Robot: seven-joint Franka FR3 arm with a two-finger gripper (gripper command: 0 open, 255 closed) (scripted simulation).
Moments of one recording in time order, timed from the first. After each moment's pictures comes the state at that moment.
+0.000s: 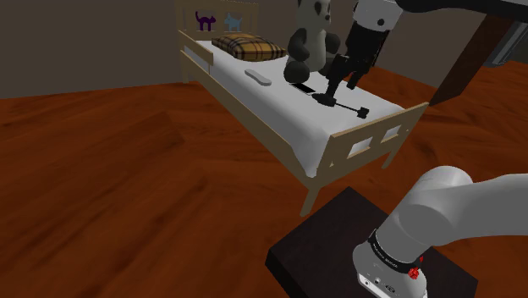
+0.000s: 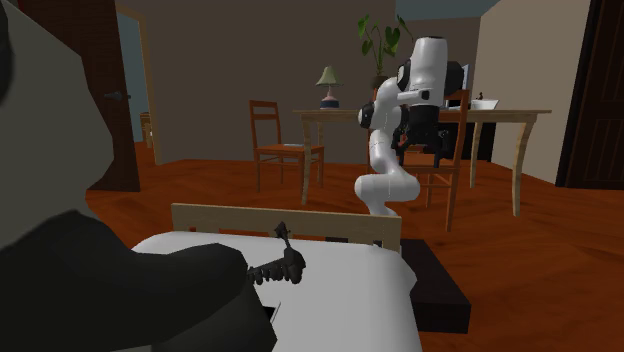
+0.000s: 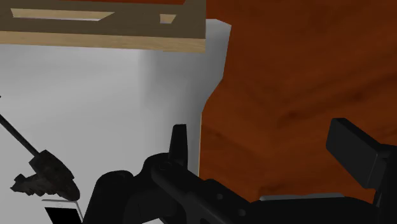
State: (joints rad) arm 0.01 -0.81 0.06 -2.28 -0.02 1.60 0.09
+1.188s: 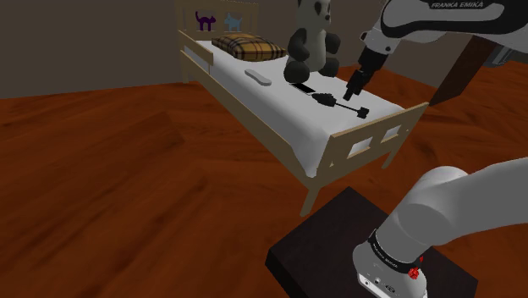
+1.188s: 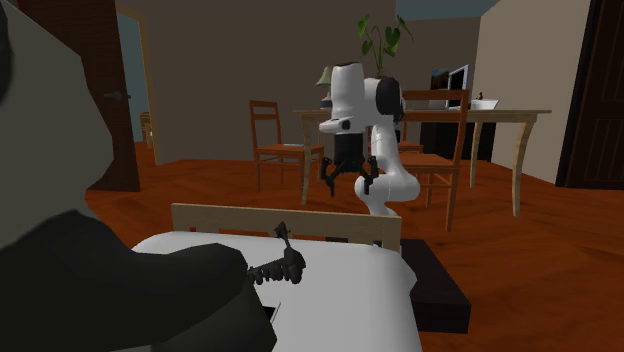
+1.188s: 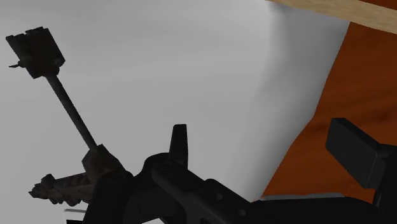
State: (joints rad) arm 0.00 -0.60 -0.38 -2.29 -0.14 1.82 -0.44
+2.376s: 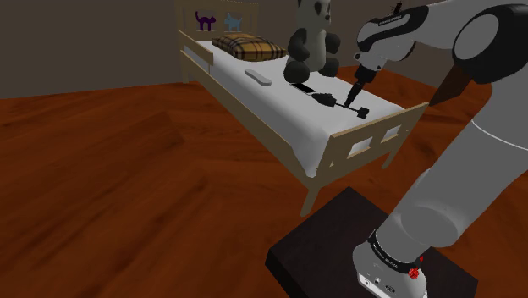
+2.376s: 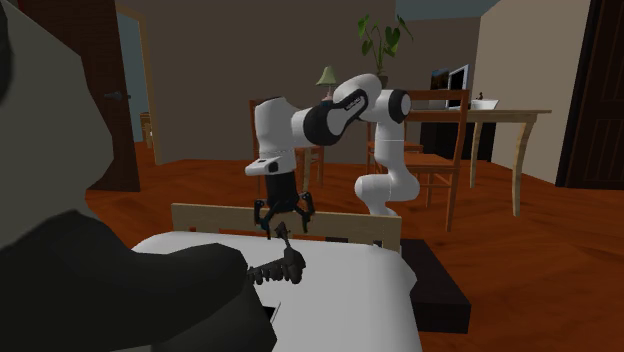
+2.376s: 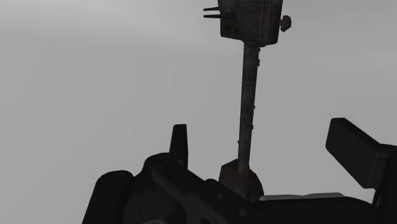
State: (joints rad) arm 0.07 -0.02 -0.78 -1.98 0.16 1.96 -1.07
